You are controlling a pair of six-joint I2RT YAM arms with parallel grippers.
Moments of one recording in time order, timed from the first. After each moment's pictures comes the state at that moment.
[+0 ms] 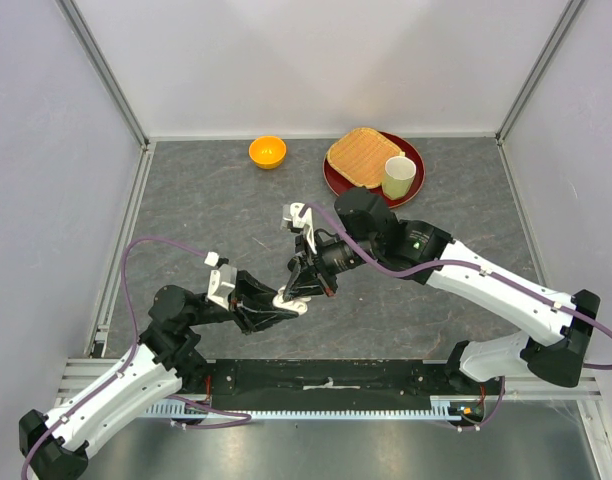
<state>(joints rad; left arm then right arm) -0.72 0.44 0.28 0.45 0.74 -0.35 1.01 1.34 1.38 -0.51 -0.71 0.09</state>
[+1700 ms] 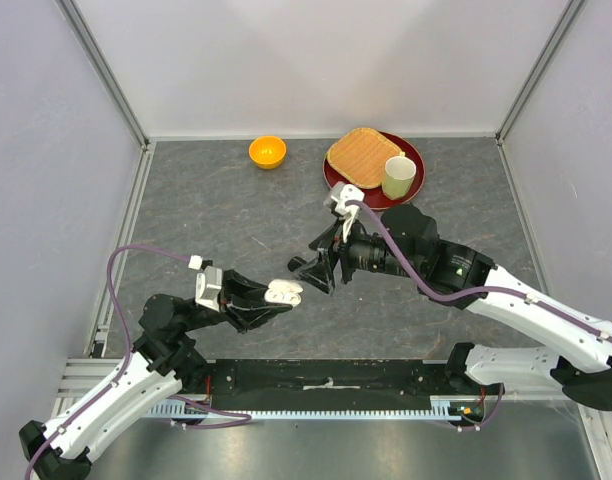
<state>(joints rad) -0.72 0.34 0.27 0.43 0.63 -0.35 1.04 1.11 1.23 -0.34 -0.24 0.21</state>
